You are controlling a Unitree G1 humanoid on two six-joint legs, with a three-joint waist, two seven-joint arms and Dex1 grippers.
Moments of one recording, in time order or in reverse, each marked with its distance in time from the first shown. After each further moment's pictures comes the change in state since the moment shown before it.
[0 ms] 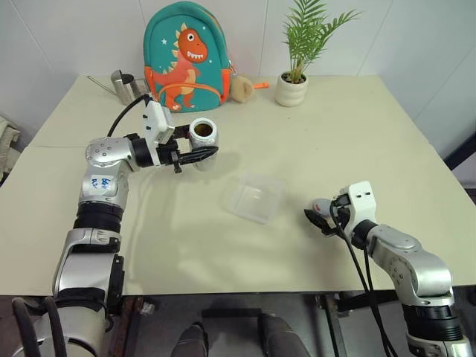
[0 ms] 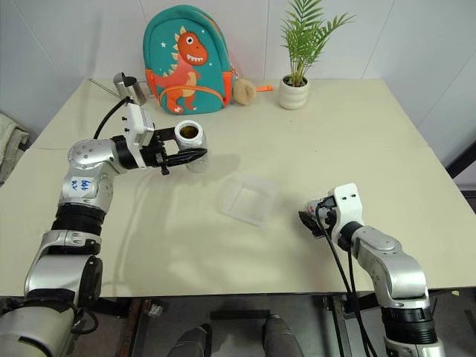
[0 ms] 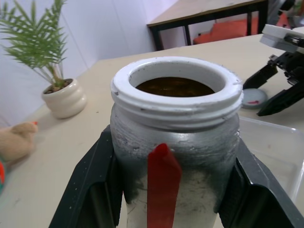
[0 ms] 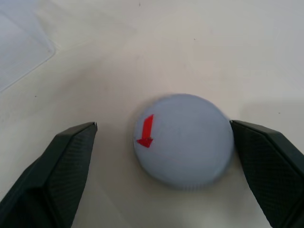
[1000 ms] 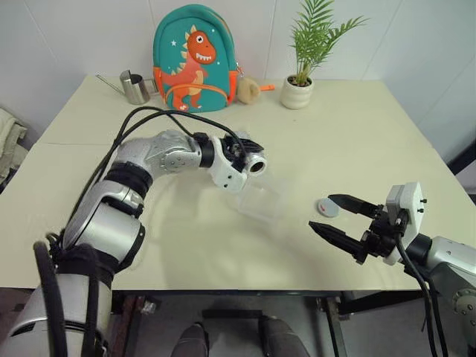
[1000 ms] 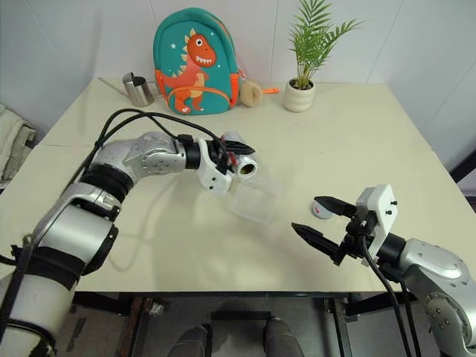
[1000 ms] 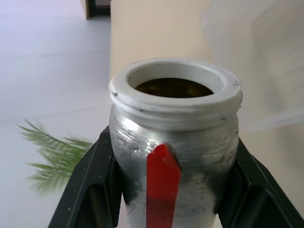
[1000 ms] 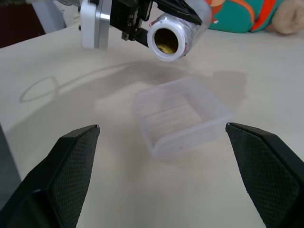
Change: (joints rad) left arm -0.432 -0.026 -0.685 0.380 1.283 -0.872 1.223; right arm 0.254 -0.209 -0.233 -0.376 0.401 -0.119 0.362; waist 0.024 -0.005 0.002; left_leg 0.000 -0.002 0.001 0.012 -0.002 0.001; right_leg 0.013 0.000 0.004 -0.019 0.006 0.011
